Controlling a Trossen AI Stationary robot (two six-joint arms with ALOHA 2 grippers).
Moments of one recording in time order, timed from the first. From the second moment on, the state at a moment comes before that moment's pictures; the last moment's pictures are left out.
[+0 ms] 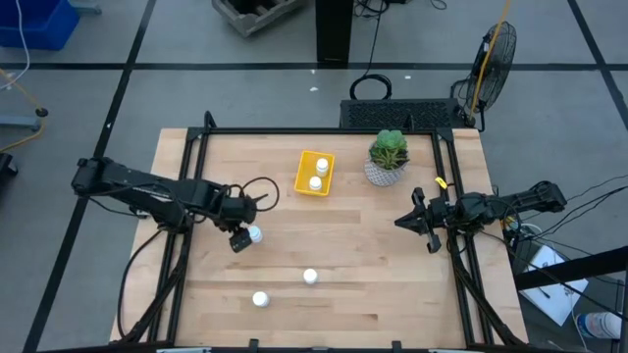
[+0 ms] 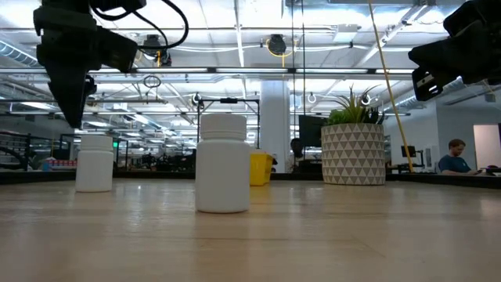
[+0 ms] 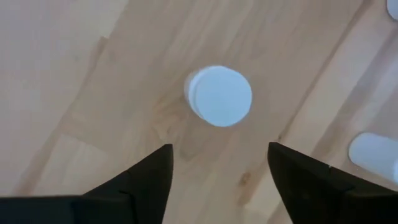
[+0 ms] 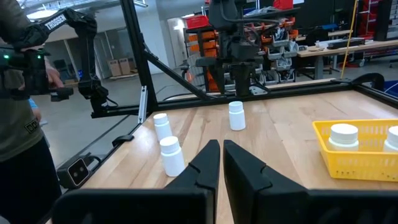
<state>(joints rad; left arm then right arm) -0.12 1.20 0.84 -0.96 0.08 -0.69 0.23 0.07 0.02 0.07 0.08 0.17</state>
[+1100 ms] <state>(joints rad) -0.12 1.35 0.84 -0.78 0.00 -0.61 0.23 0.07 0.02 0.07 0.08 0.17</state>
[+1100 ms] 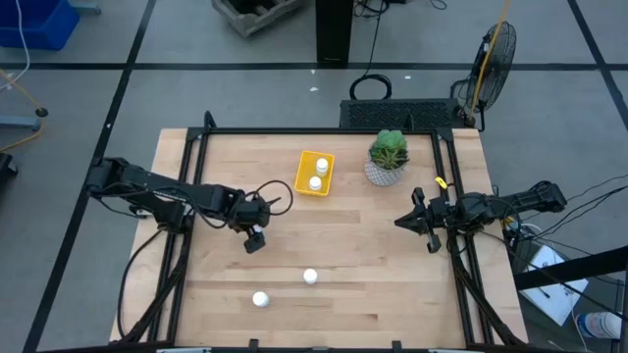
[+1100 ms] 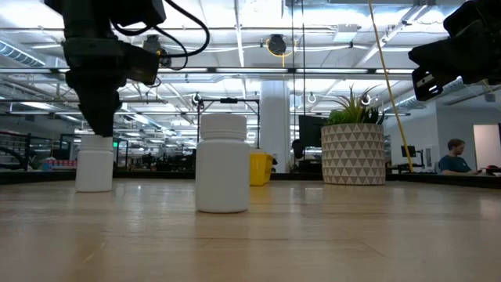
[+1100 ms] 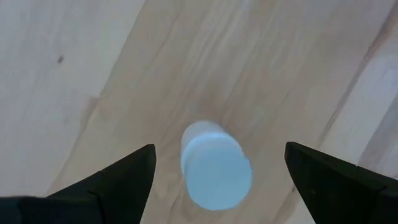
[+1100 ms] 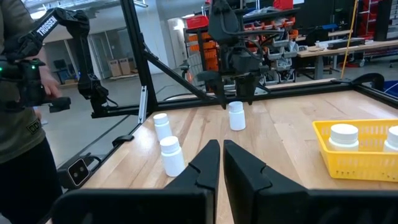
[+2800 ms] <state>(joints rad) 0.12 1.39 1.19 -0.85 0.00 -0.26 0.23 0.07 0.02 0.07 0.08 0.17</state>
